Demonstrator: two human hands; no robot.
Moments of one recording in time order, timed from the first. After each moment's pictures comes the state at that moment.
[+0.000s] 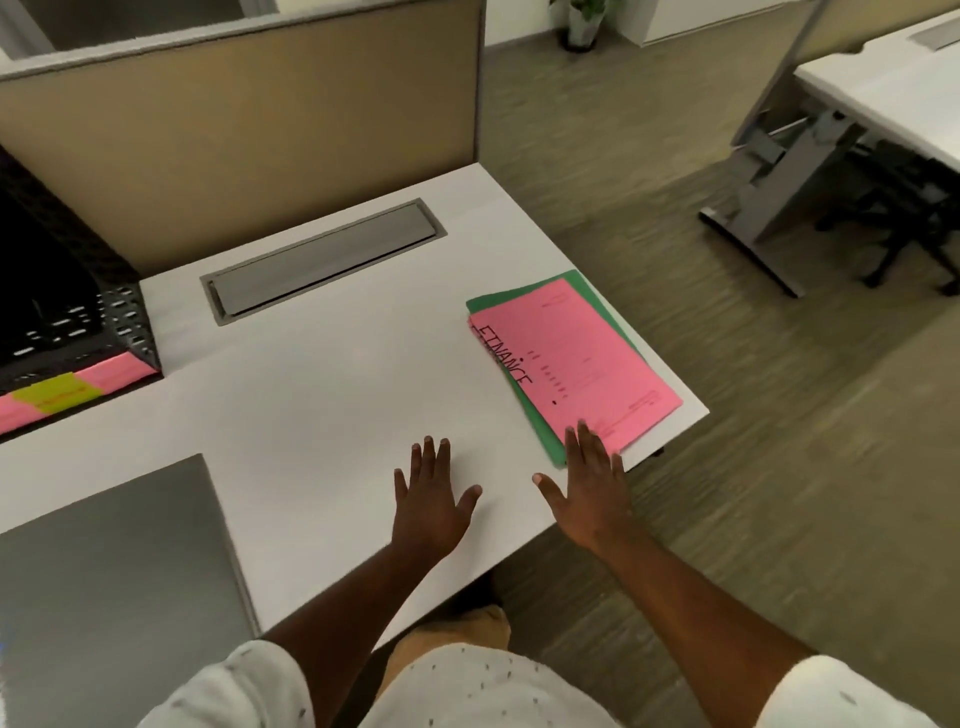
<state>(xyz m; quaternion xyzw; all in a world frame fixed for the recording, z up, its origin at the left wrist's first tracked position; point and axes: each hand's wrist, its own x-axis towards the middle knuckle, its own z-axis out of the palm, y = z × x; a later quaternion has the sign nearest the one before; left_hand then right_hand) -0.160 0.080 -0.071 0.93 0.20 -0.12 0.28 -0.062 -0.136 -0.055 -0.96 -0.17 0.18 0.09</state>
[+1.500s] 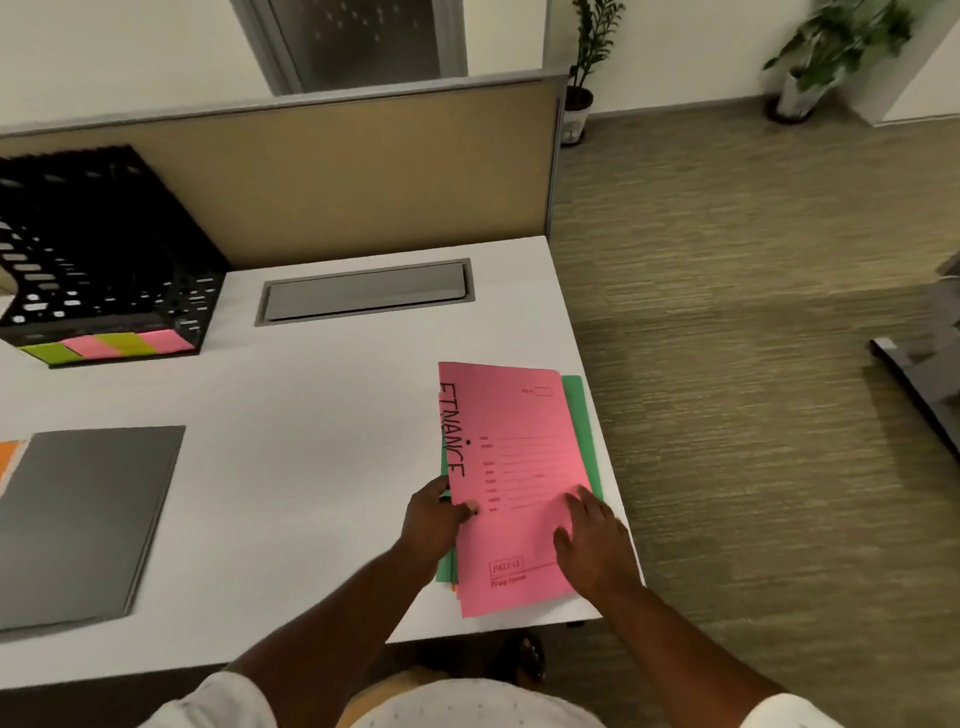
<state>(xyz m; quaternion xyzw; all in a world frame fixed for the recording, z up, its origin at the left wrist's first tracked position) 0.046 -0.057 -0.015 0.54 0.54 0.05 0.65 0.197 -0.237 -0.077 -0.90 -0.36 0.23 0.10</state>
